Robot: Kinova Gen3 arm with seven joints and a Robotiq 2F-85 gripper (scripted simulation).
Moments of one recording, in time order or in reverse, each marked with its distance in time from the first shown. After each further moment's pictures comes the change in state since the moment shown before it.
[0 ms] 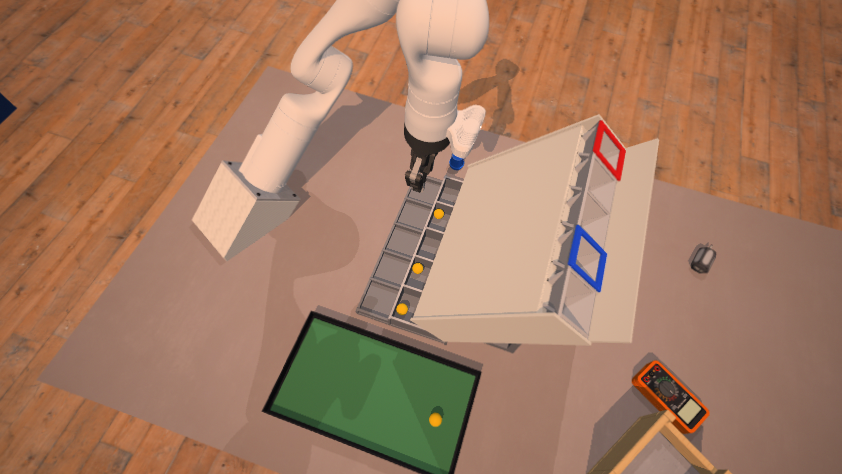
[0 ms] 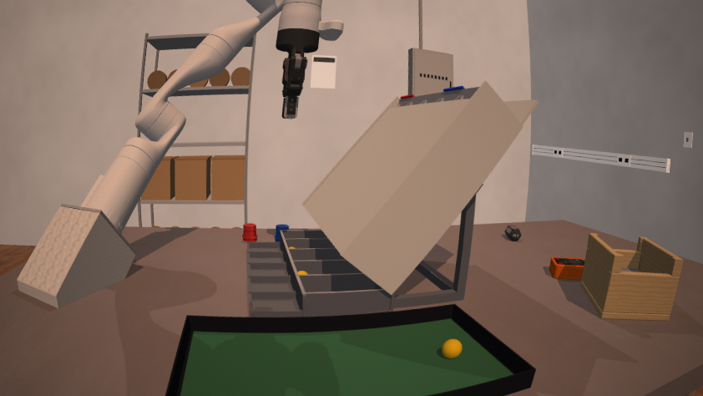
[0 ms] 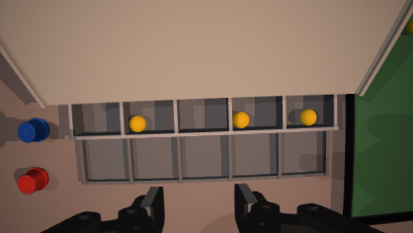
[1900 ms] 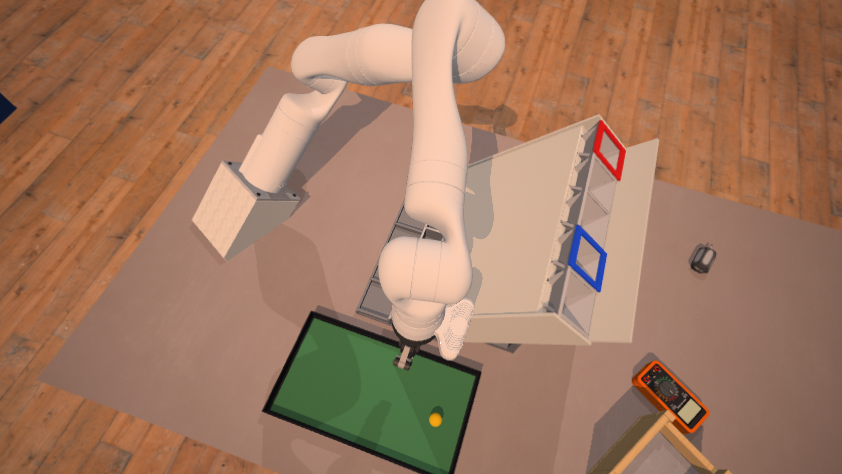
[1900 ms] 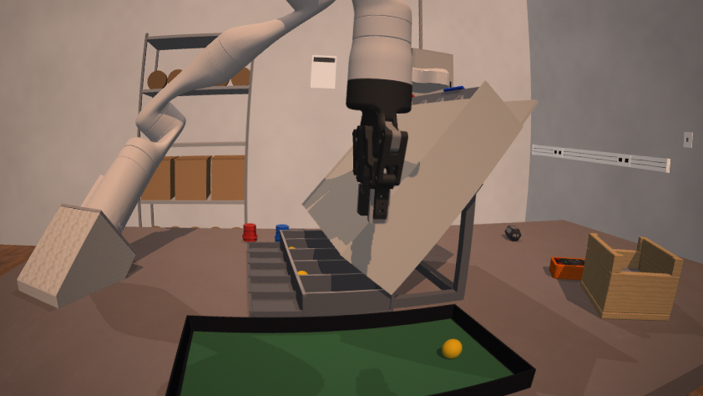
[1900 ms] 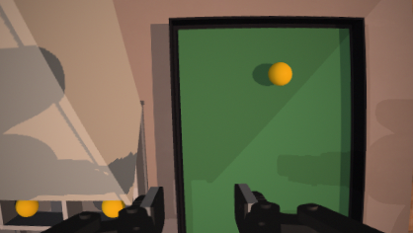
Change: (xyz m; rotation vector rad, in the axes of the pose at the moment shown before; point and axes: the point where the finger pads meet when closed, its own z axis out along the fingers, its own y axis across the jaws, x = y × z) arm 0.082 0.255 0.111 -0.022 0.015 -0.004
